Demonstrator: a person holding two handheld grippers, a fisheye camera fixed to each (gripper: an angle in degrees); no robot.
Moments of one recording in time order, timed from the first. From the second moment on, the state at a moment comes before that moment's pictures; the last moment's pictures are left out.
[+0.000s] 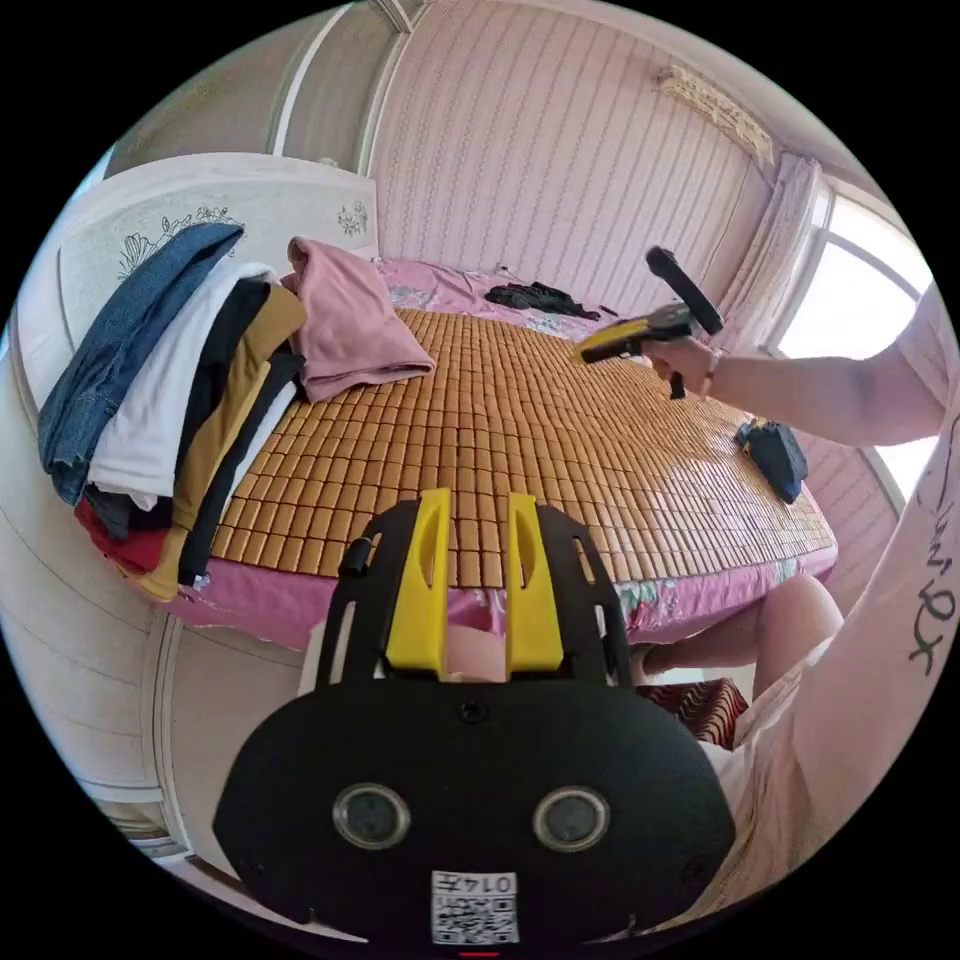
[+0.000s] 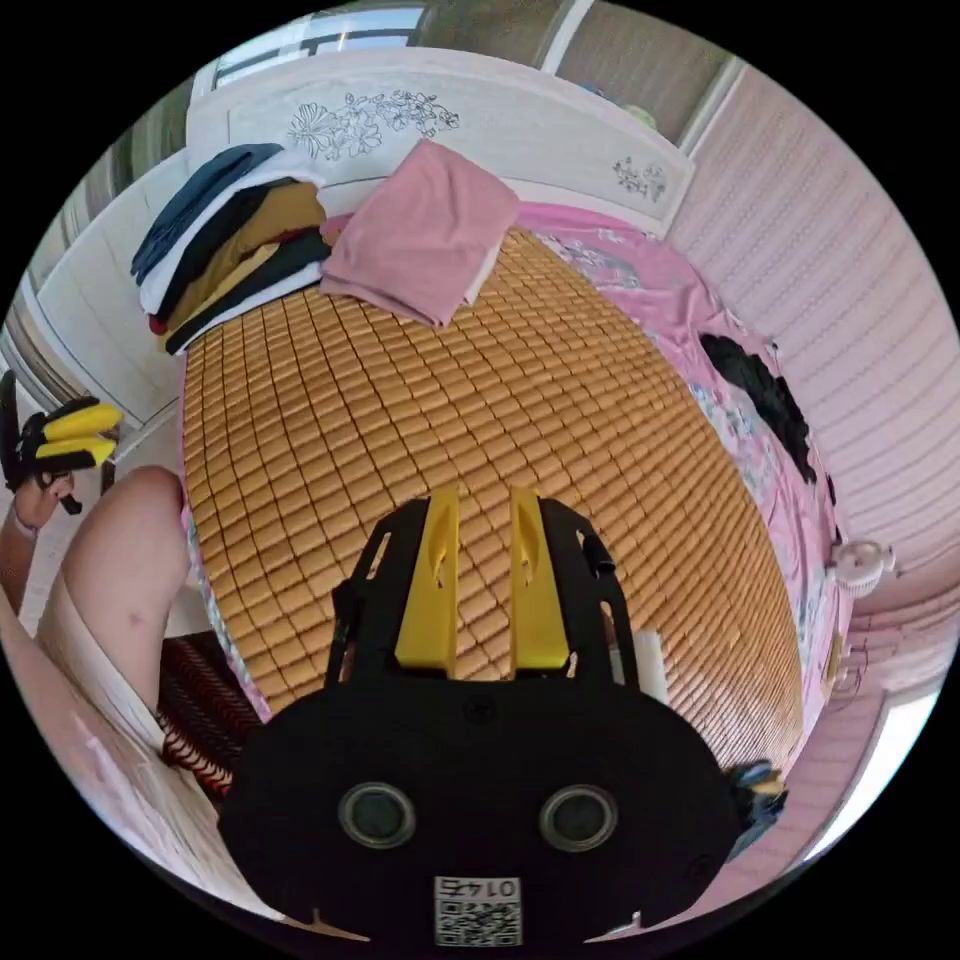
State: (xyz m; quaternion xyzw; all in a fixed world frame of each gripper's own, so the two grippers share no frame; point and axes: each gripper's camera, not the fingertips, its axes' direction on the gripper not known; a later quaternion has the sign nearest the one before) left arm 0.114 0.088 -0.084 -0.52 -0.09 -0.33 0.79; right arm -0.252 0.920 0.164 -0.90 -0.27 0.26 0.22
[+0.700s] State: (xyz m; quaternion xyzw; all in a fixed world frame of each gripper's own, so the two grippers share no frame) left arm 0.378 -0.047 0.300 -0.41 0.30 -0.15 0.85; right arm 0.037 0.415 -0.020 -0.90 0.30 0.21 0.22
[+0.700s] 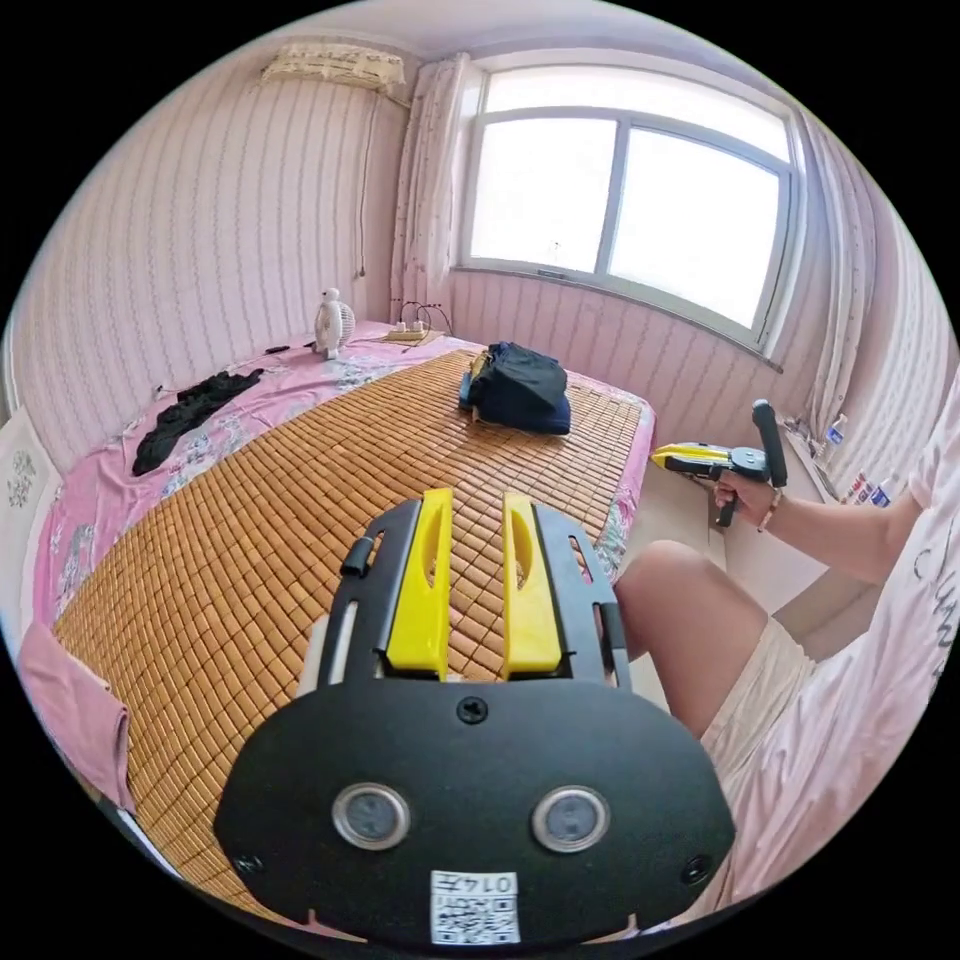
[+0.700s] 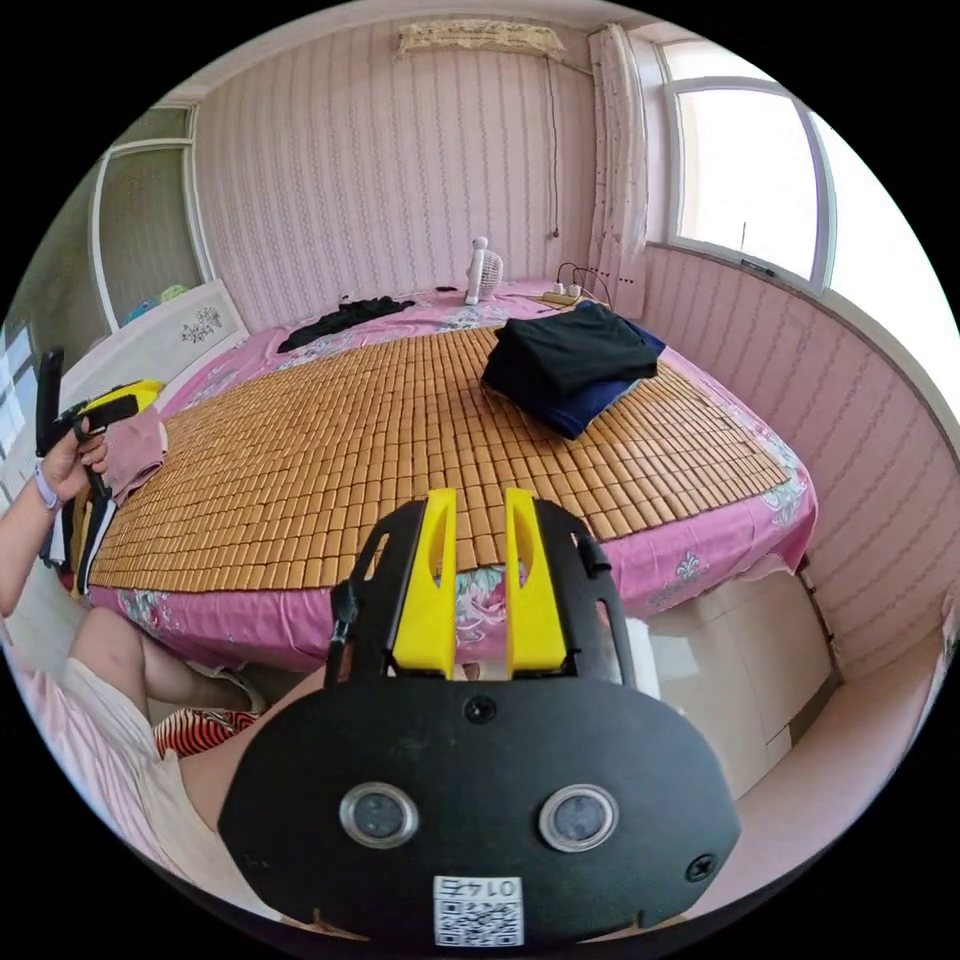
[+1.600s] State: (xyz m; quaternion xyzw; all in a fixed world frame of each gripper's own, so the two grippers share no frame) left arm 0.655 0.017 0.751 -0.51 0.37 -0.13 0.77; right arm 0.177 0.555 -0.204 -0.91 0.26 0.21 0.24
